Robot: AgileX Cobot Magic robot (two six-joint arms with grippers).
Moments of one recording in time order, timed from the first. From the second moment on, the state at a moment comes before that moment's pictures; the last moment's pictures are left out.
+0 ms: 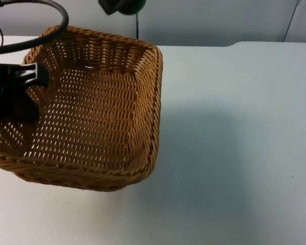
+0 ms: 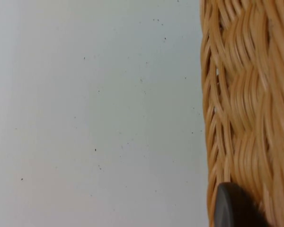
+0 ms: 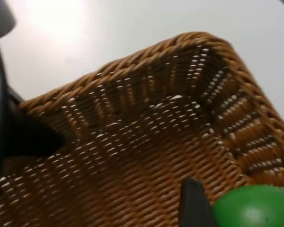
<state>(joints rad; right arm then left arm) 0.69 1.95 -1.73 0.22 0.75 -0.47 -0.17 1.55 -0.67 -1.06 0.32 0.73</state>
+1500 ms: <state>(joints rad) 0.74 2.11 -1.73 0.21 0.82 -0.42 -0.17 1.55 -0.67 -1.53 0.46 1.10</state>
